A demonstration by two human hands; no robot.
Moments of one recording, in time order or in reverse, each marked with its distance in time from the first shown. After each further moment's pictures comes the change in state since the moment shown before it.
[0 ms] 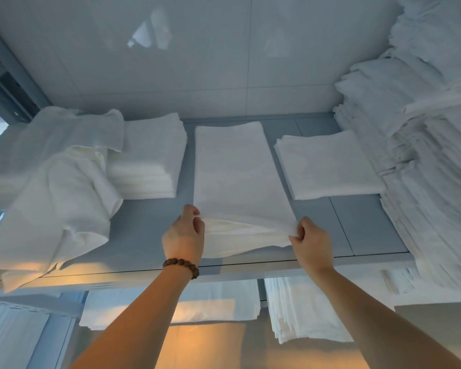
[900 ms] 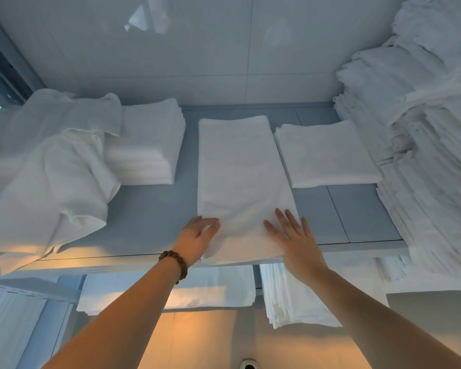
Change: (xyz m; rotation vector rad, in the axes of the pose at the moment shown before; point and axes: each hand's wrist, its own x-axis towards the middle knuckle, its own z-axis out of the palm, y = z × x) left_hand -0.024 -0.021 0.013 -0.388 -0.562 -0.092; right_hand -0.027 0.018 0.017 -0.703 -0.339 -0.508
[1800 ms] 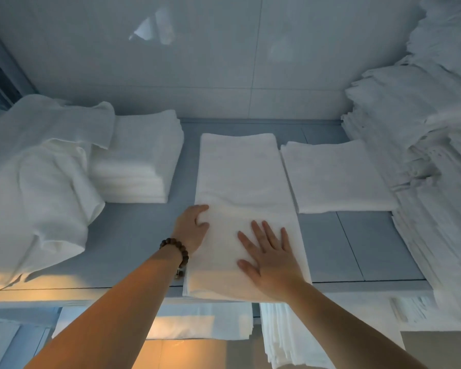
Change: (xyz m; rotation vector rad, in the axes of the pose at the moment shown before) left_hand 0.099 0.003 -0.007 0.054 0.155 0.016; right_hand 0.069 -0.026 0.012 0.094 -0.082 -0.048
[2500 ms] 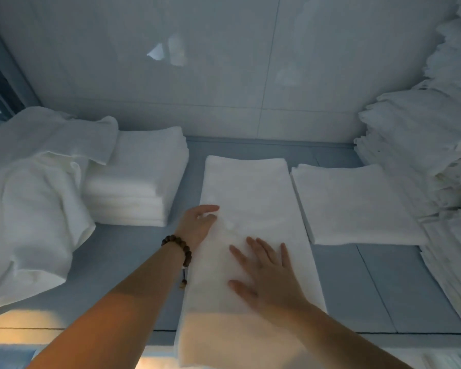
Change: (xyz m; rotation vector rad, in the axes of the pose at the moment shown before) left_hand 0.063 0.012 -0.006 -0.382 0.044 -0.062; right_hand 0.041 -0.010 -0.011 0.071 0.068 -0.047
